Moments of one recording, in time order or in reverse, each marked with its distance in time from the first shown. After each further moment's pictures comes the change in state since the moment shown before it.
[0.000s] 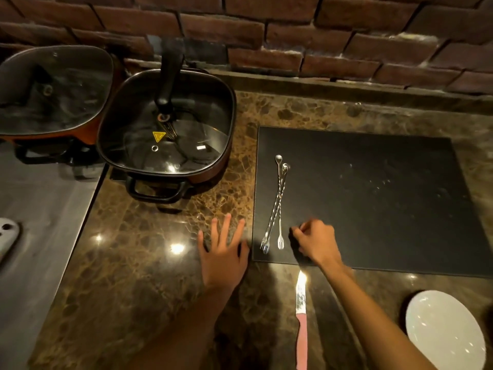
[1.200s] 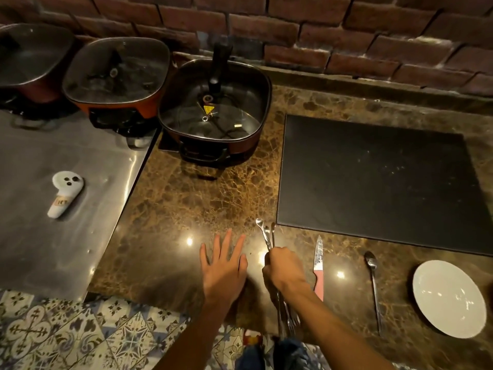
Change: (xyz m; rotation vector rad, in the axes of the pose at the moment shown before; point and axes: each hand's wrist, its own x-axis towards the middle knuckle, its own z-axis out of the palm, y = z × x) left_hand -0.131 -0.052 -0.025 0.030 -0.047 -0.033; right_hand -0.141 -0.018 0.115 -0.505 -0.190 -0.235
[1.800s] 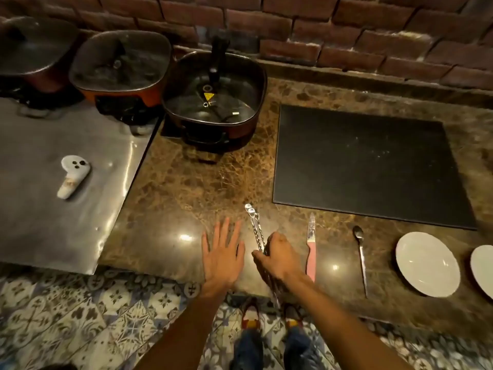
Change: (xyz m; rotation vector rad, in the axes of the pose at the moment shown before) left_hand -0.034 0.005 -0.021 -0.083 -0.172 -0.082; right_hand -0.053 0.004 0.028 0.197 0.077 -0.016
